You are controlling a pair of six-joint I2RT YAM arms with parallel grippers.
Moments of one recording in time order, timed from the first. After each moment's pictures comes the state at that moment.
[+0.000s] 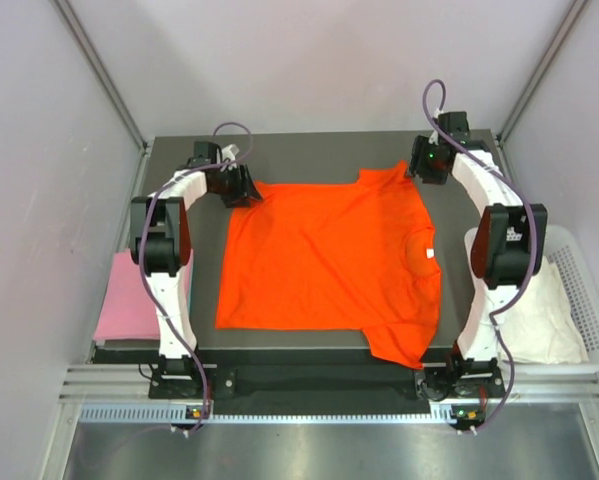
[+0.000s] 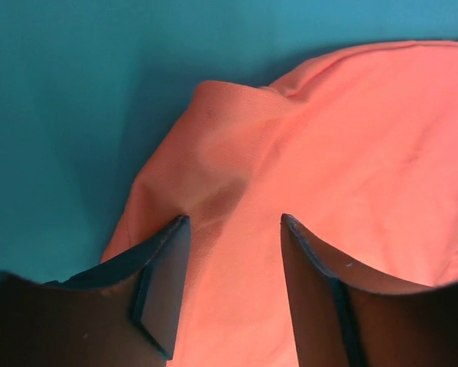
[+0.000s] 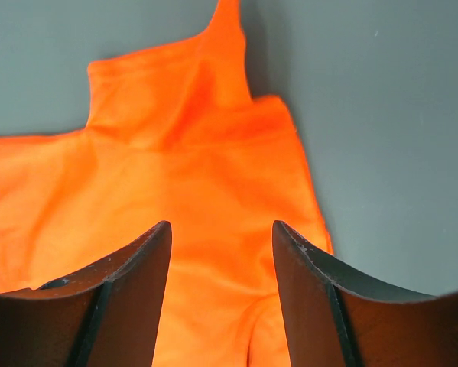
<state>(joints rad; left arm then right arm) -0.03 2.21 1.67 -0.43 0.56 -0.28 0.05 2.01 1.73 -0.60 -0.11 0.28</state>
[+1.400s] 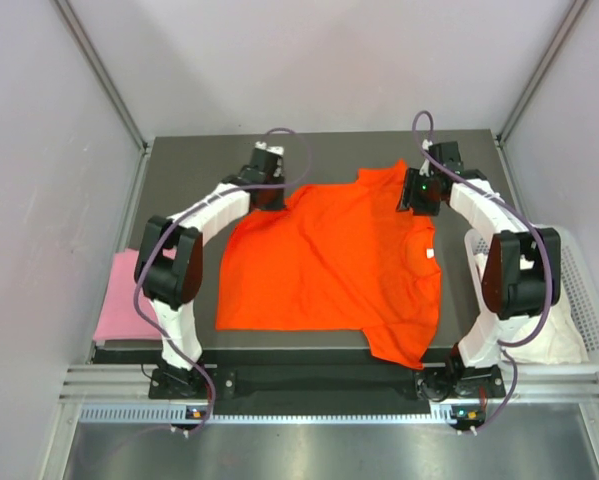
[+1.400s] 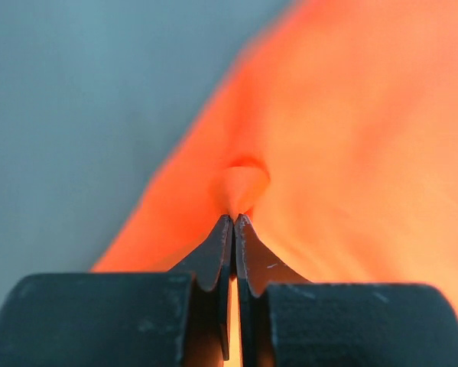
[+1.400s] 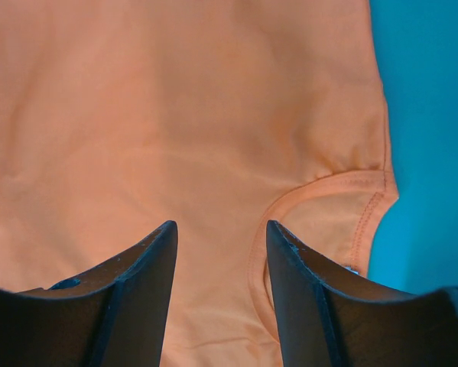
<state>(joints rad) -0.36 1.95 1.47 -0.38 -0.01 -0.29 0.12 1.74 1.34 -0.56 -0.14 0.29</state>
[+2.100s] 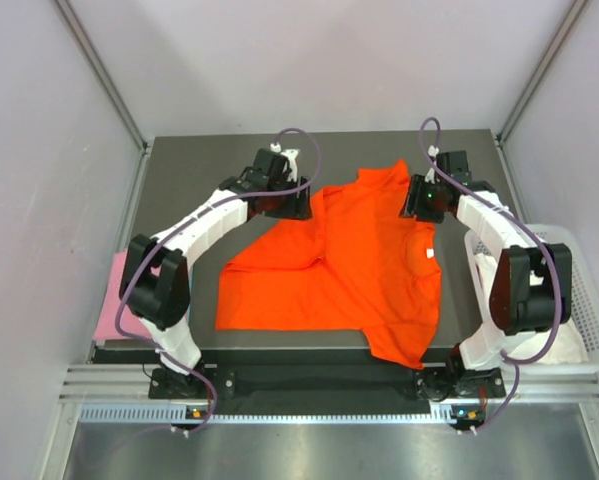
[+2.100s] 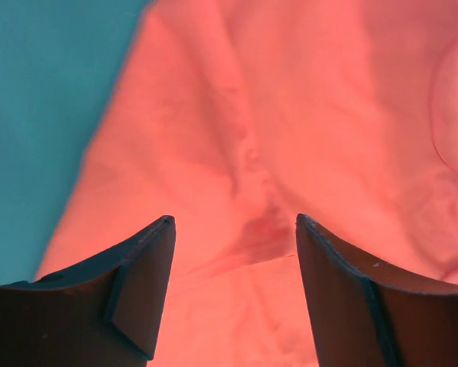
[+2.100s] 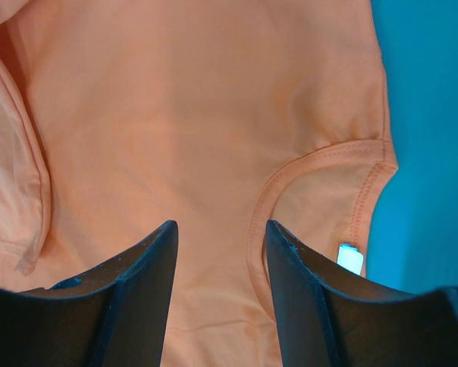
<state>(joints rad) -0.50 1.74 1.42 -0.48 0.14 -0.33 0.10 1.62 1.20 -0.50 -0.17 0.29</state>
